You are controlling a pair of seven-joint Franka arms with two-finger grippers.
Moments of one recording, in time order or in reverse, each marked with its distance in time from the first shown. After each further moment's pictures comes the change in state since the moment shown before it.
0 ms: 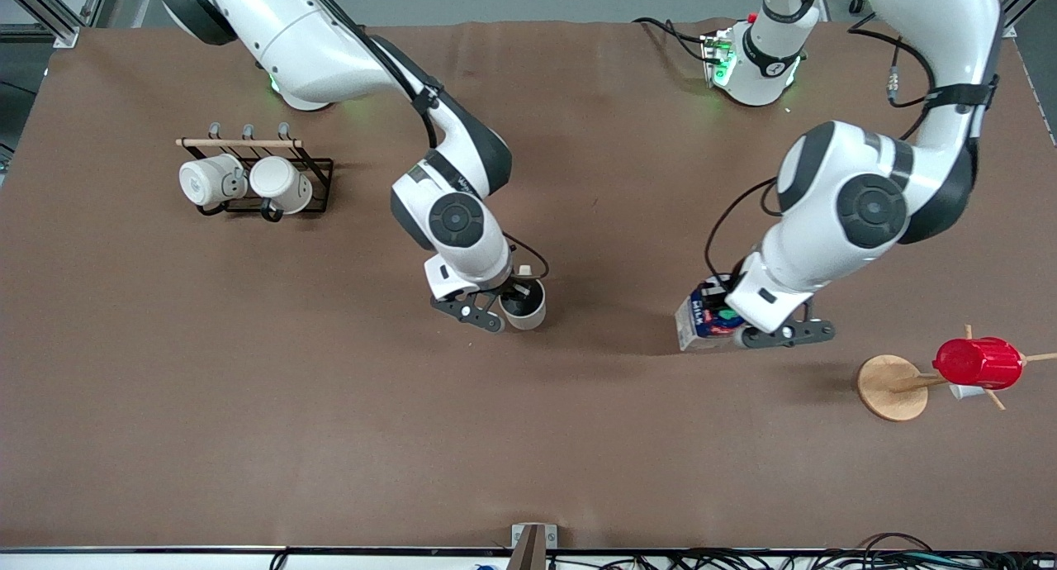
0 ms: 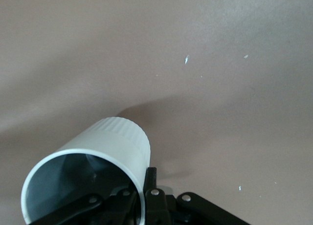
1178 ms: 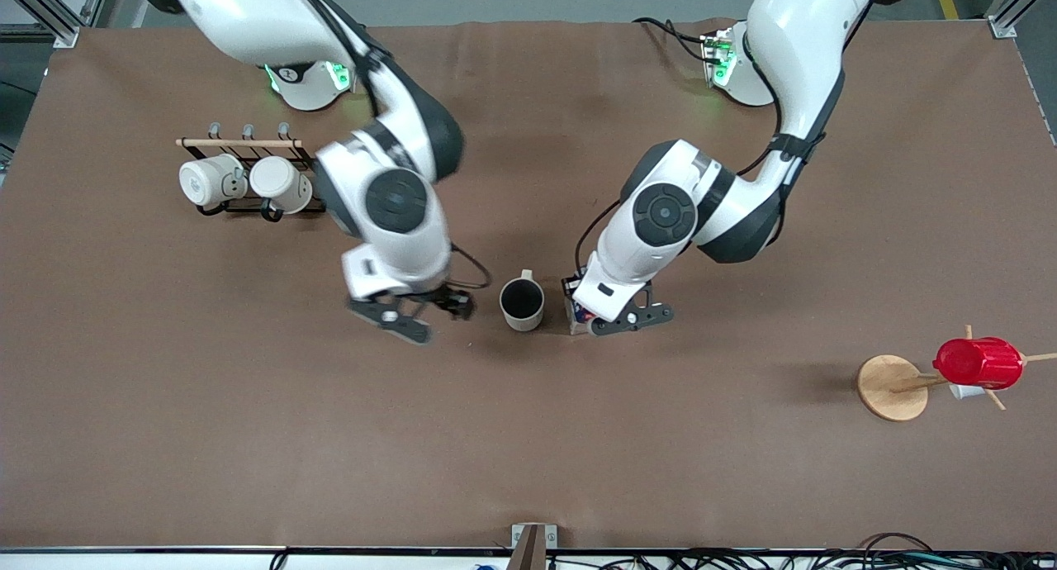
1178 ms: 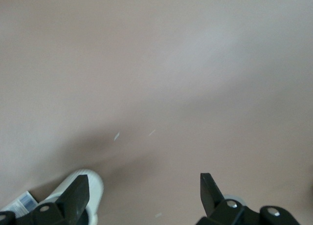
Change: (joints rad) left arm -0.265 0.224 -0.002 0.146 0.000 0.112 -0.337; right arm -0.163 -0.245 -0.022 0.077 -0.135 -0.361 -0.113
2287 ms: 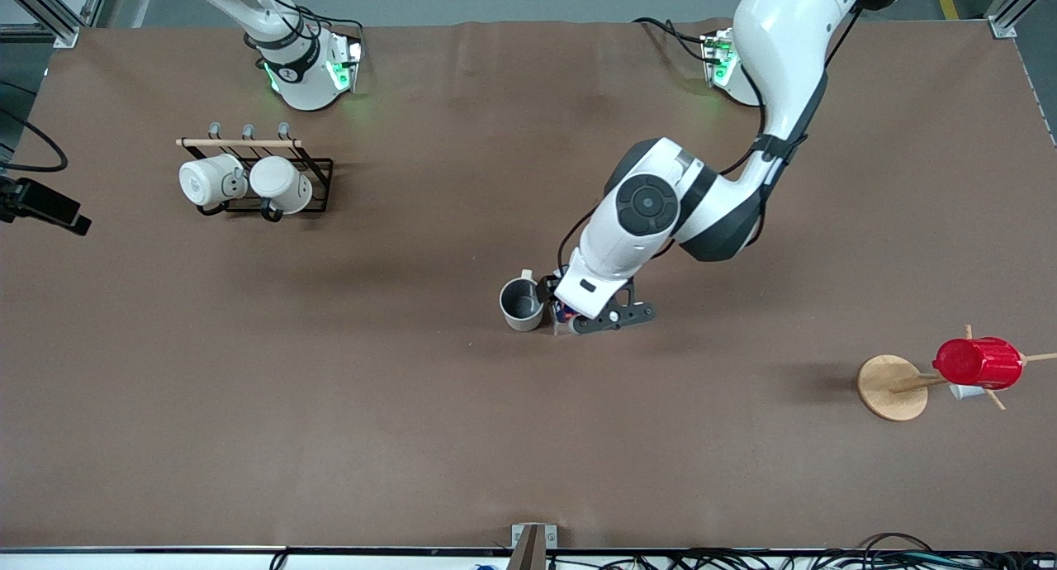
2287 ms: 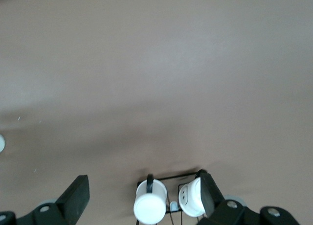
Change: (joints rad) left arm -0.007 -0.013 0.014 0.046 0.001 0.039 -0.012; right arm -0.315 -0.381 -0.334 -0.052 0.273 -0.331 -0.945
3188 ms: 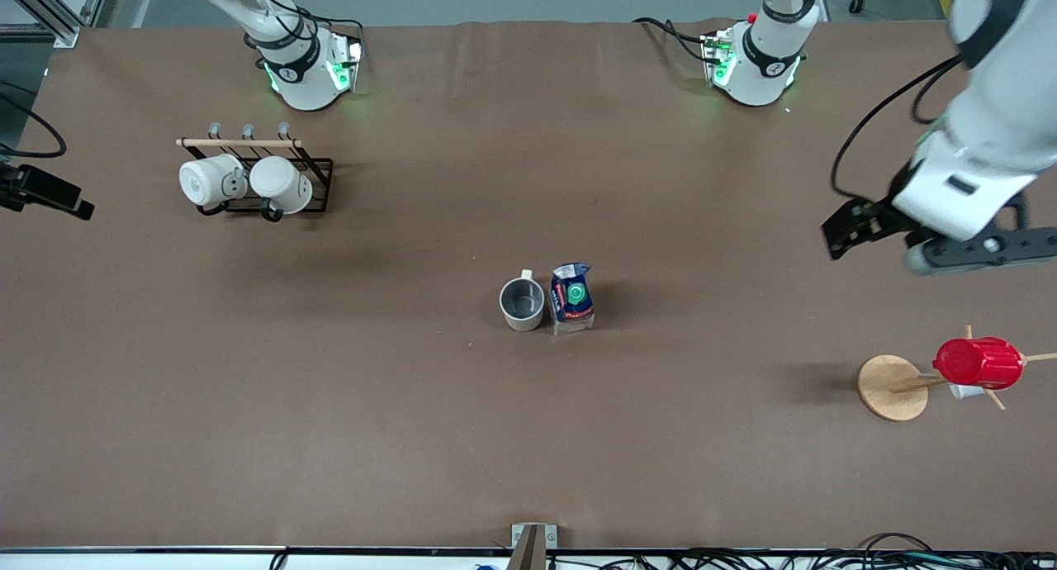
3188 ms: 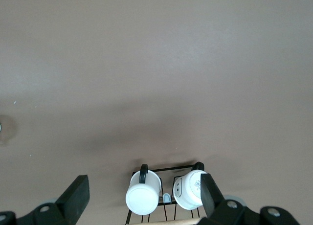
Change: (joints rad) left arm 0.438 -0.458 0.004 0.013 0.084 -0.533 0.597; right arm -0.068 -0.065 0.031 -0.111 0.011 0.031 -0.076
